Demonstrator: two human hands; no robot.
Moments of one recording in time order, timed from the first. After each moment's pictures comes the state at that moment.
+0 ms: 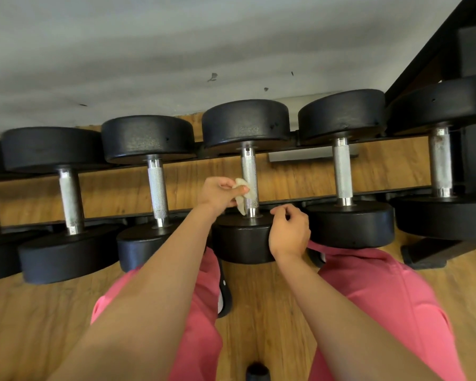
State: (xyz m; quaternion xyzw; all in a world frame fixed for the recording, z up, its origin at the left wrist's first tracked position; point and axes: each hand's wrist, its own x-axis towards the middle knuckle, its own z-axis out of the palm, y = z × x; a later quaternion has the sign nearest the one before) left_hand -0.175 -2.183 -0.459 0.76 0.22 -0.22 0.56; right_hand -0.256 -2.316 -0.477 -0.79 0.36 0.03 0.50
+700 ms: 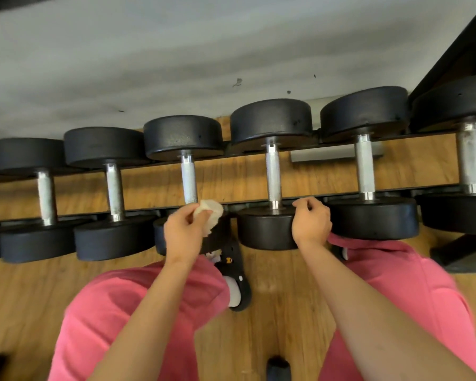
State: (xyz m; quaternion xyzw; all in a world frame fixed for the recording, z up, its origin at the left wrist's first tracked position) left_hand -0.289 -2.106 -0.408 0.88 0.21 0.02 0.43; right_hand -0.256 -2.315 -0.480 -0.78 0.35 0.02 0.51
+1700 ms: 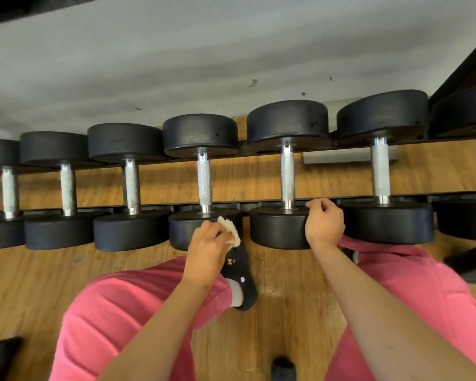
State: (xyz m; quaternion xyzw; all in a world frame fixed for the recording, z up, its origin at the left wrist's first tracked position) left_hand -0.327 -2.087 -0.454 0.98 -0.12 0.07 0.15; right_hand -0.257 -2.318 -0.487 -0.79 0.34 0.01 0.51
